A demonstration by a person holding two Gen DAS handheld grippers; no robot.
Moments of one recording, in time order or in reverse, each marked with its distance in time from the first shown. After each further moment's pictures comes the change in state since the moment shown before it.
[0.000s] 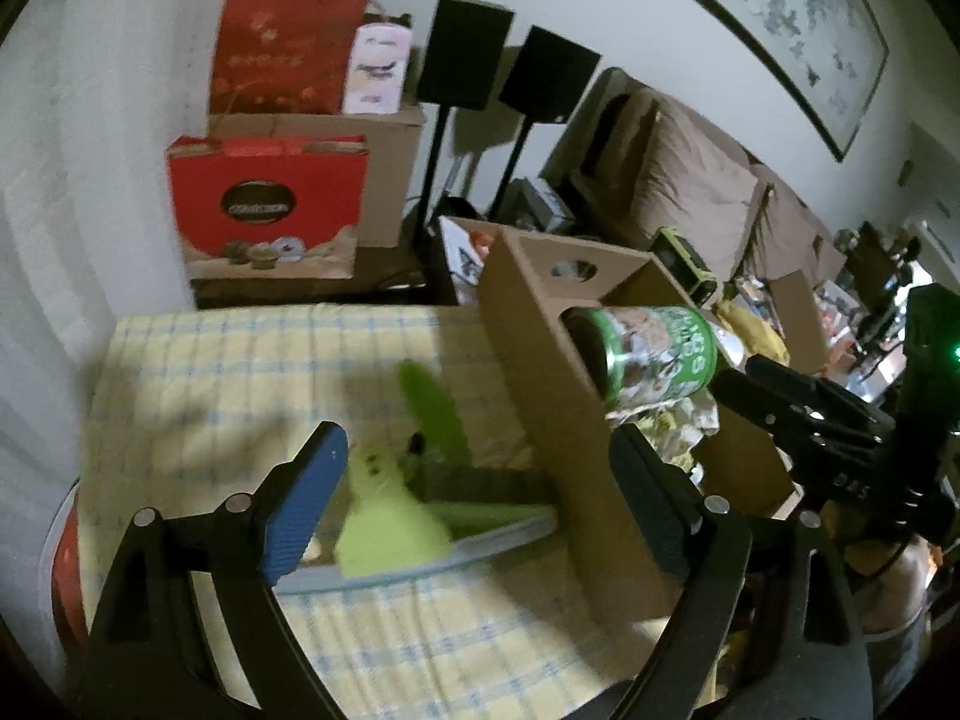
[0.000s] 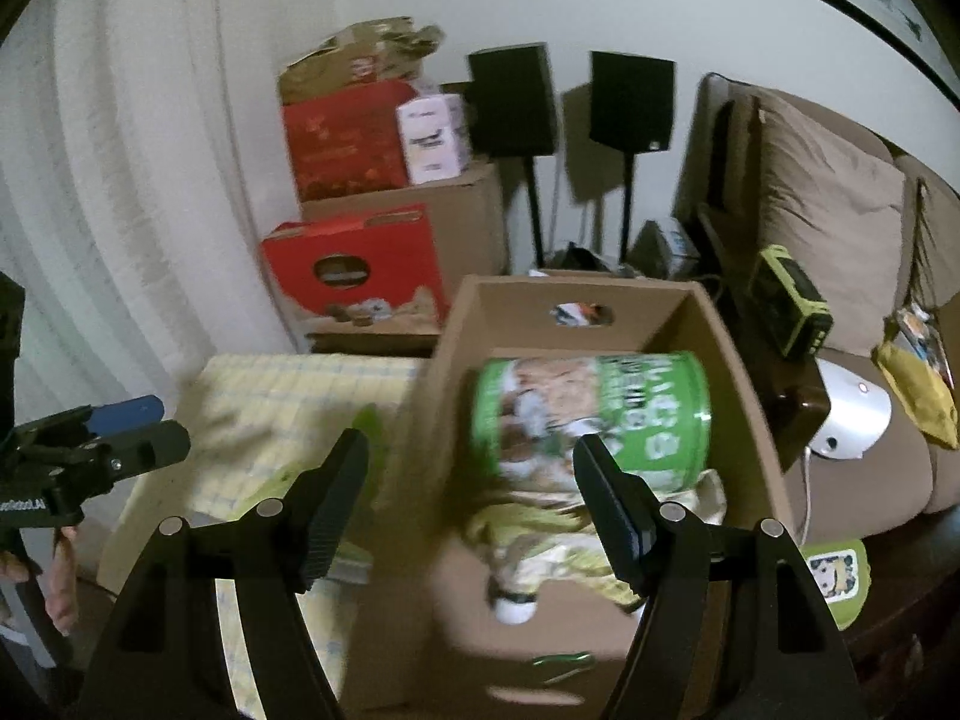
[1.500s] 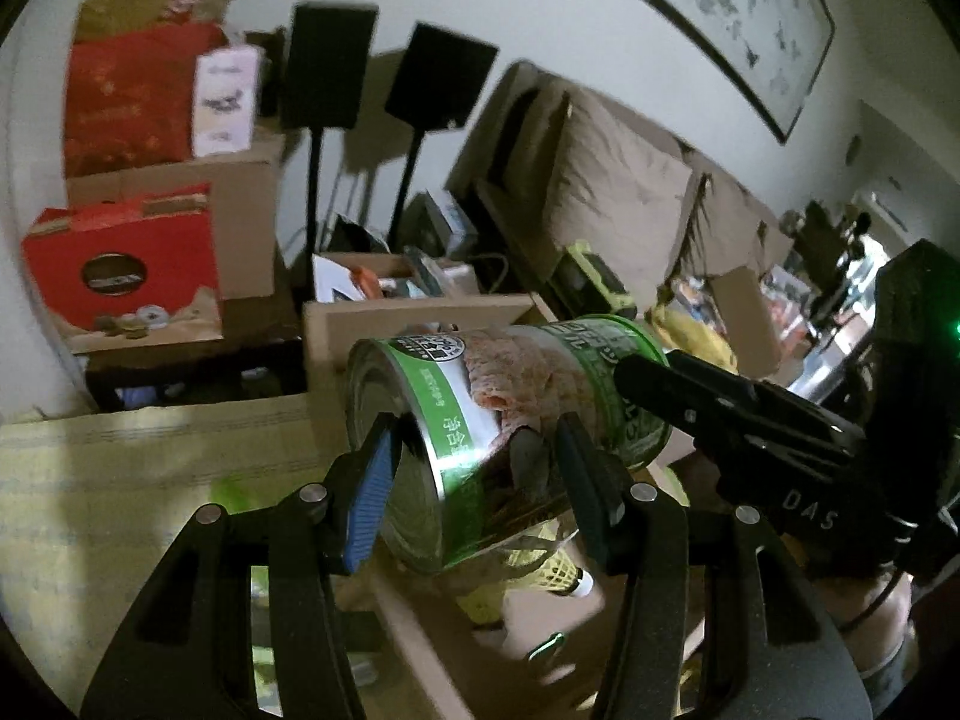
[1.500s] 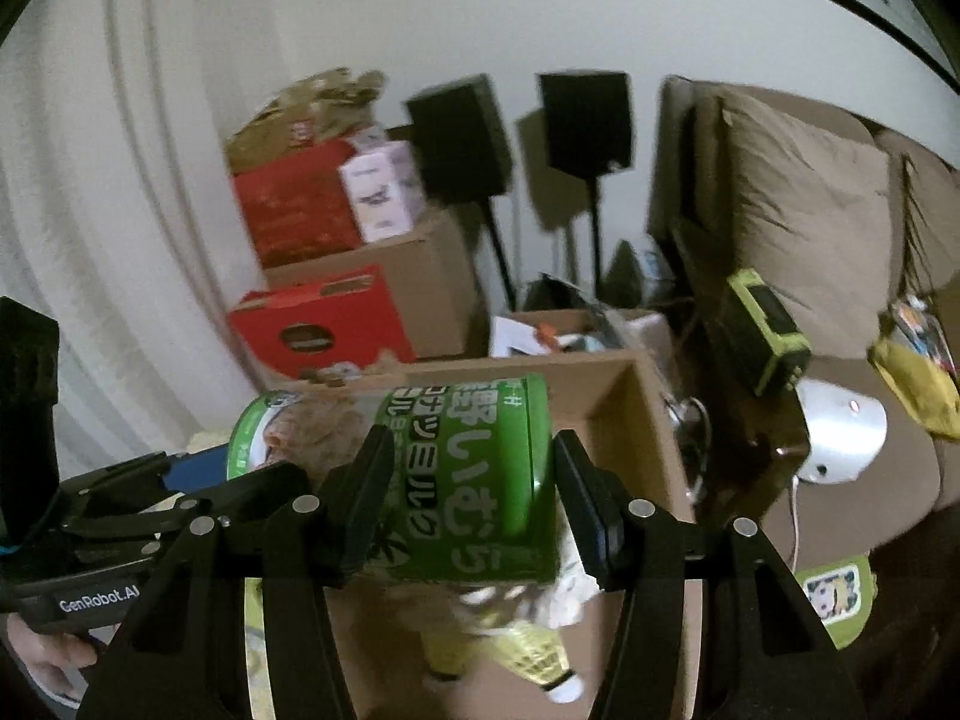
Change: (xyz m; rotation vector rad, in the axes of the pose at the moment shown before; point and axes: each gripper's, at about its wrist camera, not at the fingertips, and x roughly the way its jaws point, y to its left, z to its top) left arm 0.092 -0.127 0.074 0.103 0.018 -0.141; right arm 0.003 -0.089 0.059 0.115 -0.044 -0.007
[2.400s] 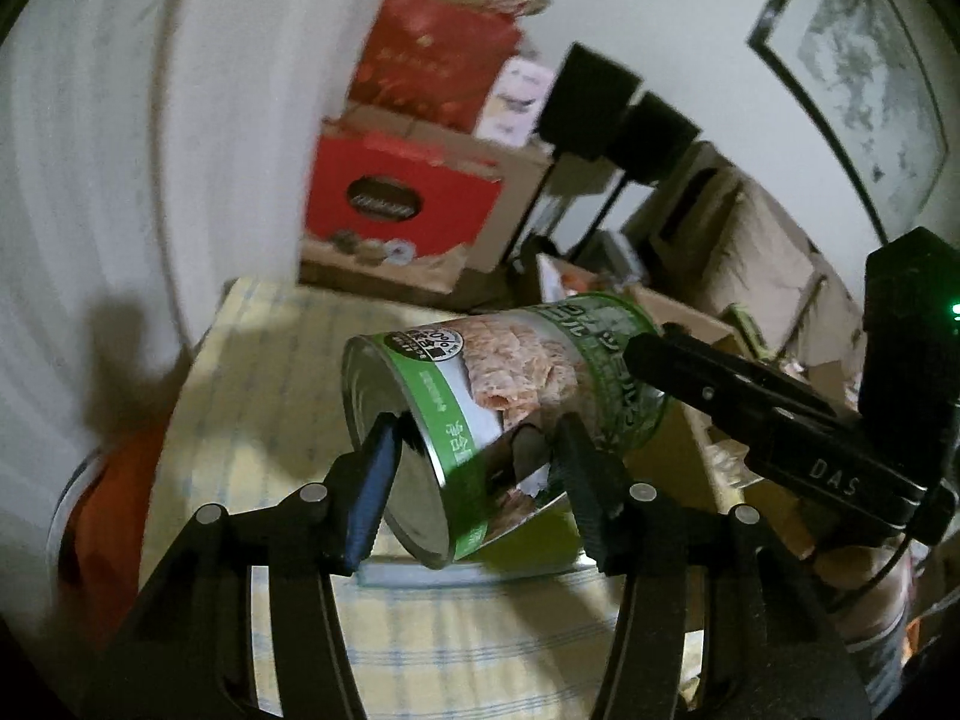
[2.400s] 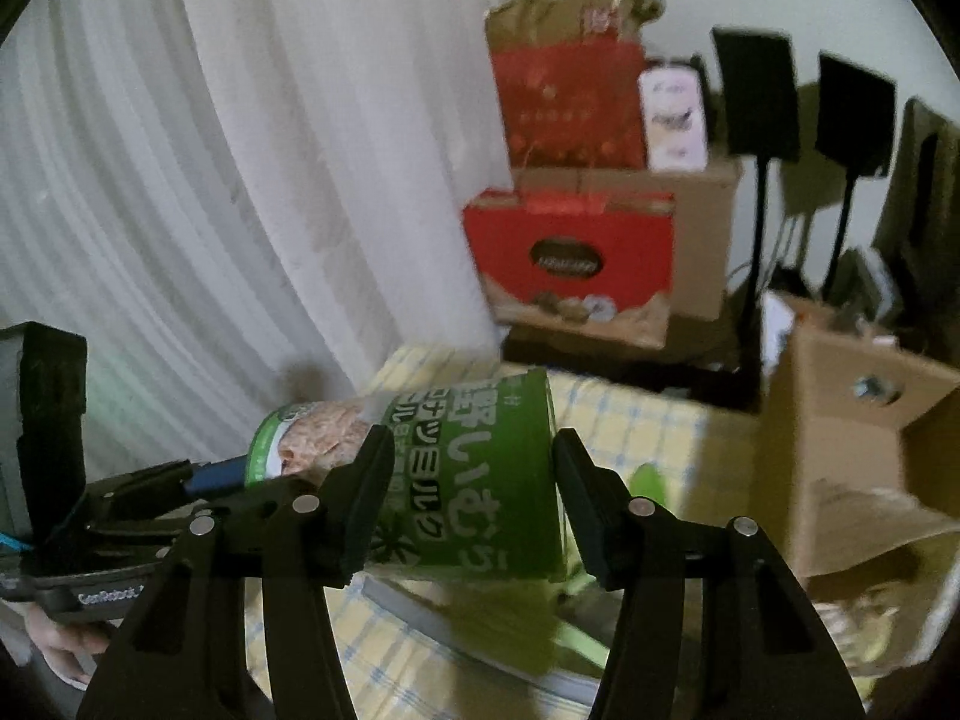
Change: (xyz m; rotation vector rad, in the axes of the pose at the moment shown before) left arm -0.152 0.192 -0.105 -0.280 -0.120 0.199; right arm 0.076 0.235 -0.051 -0.245 0.109 0.352
